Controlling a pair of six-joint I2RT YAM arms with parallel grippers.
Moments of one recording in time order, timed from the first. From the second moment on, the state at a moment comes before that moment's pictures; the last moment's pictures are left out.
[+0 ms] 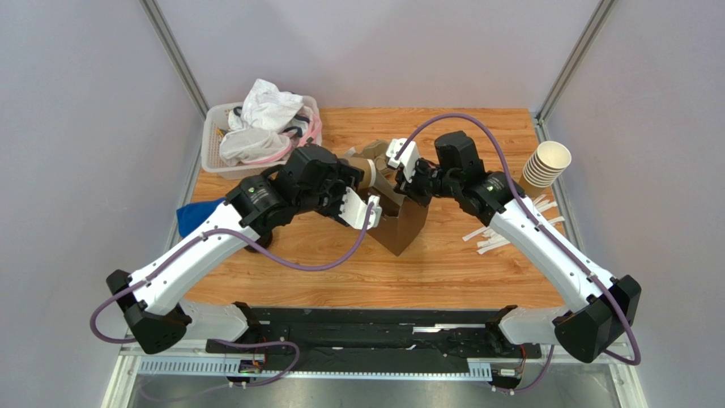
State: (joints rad) left arm -0.86 1.29 1.44 -0.85 -0.06 1.25; right arm 0.61 1.29 1.29 -0.58 -0.38 -0.48
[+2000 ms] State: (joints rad) left arm -0.63 1.86 1.42 -1.35 -0.23 0.83; right arm 0.36 1.31 1.32 -0.66 -0.31 -0.57
